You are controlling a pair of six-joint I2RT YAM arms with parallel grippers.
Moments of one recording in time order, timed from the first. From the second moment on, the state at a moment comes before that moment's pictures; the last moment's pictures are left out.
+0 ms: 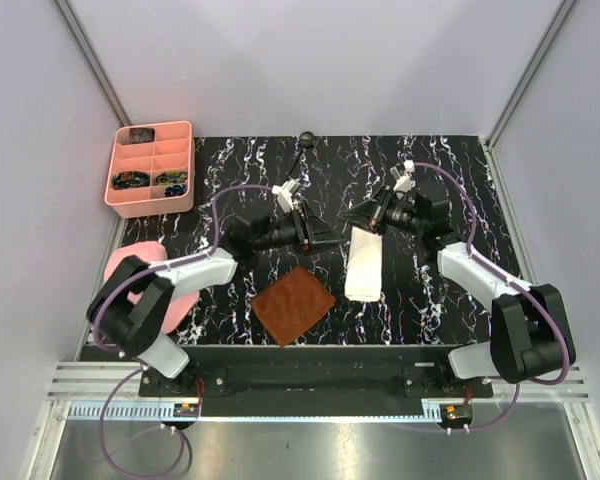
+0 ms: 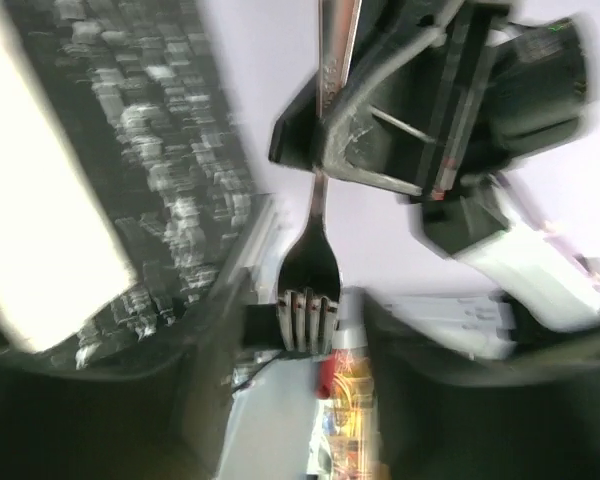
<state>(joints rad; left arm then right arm) -0.63 1.58 0.78 0.72 0.67 -1.26 0.27 1.38 0.77 0.44 -0.74 1.05</state>
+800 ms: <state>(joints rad) -0.66 1.67 1.27 -0.12 0.46 -0.80 0.47 1.23 0.93 -0.32 -0.41 0.51</state>
